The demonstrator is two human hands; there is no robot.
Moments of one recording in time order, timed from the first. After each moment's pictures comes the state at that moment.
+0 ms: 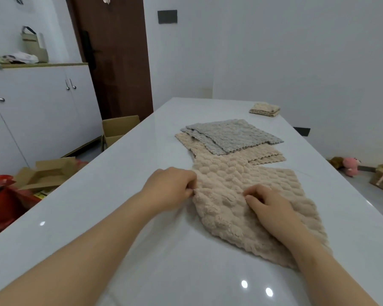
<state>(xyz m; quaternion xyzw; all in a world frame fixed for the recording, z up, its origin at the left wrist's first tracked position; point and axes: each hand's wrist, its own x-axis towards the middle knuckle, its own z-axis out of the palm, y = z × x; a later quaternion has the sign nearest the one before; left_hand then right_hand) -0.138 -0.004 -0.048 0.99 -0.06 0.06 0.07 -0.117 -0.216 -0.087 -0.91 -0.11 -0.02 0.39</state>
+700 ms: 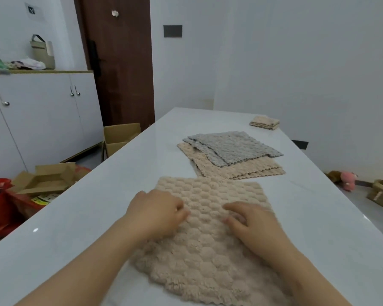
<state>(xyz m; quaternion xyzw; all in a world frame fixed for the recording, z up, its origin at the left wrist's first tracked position) -0.166 0.013 -0.058 1.00 -0.01 0.01 0.02 -0.131 -0.192 -0.084 -0.95 -0.21 -0.02 0.22</state>
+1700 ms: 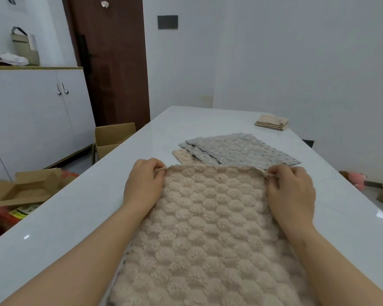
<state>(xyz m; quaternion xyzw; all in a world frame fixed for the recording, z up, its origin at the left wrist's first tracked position) -0.009 0.069 -0.090 0.89 0.13 0.30 0.32 0.015 -0.188 -0.083 -0.91 -0.02 -0.33 0.27</state>
